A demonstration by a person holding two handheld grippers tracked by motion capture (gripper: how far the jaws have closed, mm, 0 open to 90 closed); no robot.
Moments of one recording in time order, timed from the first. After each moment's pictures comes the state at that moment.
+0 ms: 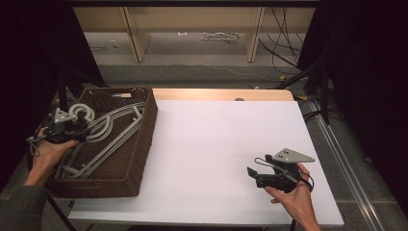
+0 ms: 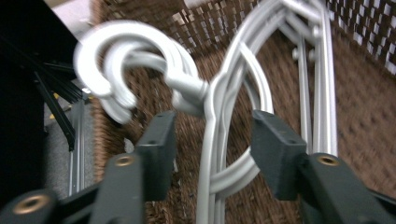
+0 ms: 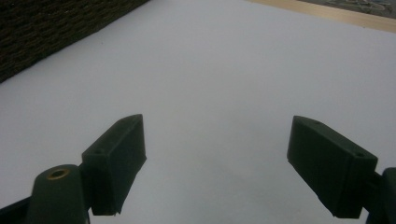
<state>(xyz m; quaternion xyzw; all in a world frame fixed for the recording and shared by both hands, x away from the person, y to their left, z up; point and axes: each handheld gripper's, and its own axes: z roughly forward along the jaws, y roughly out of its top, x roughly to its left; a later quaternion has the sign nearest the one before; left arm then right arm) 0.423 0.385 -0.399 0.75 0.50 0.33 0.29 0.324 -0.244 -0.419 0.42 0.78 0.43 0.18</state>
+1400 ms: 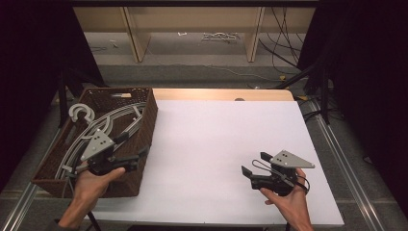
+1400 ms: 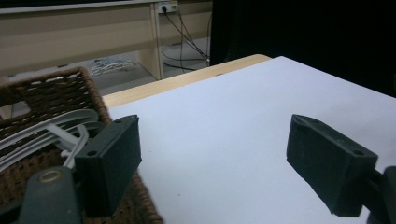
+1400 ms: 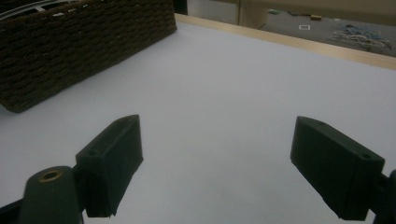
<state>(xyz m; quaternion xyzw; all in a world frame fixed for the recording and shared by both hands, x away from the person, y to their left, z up) 0.327 0.224 -0.373 0.71 0.37 0.27 0.53 0.316 -0.232 -0.417 0.38 0.76 0.49 0.21</state>
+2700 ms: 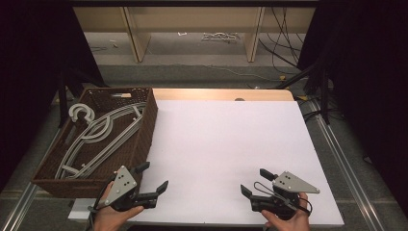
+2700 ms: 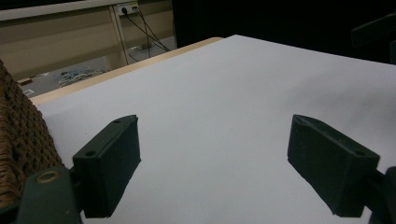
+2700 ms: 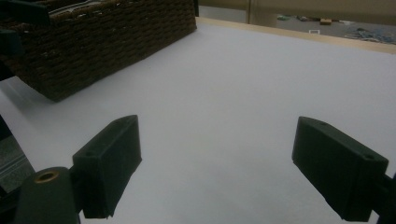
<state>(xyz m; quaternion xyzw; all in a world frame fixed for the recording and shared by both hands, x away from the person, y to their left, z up) 0.276 0.185 -0.432 0.73 0.30 0.26 0.55 0.268 -0.227 -0.432 0.39 0.74 0.51 0.19</state>
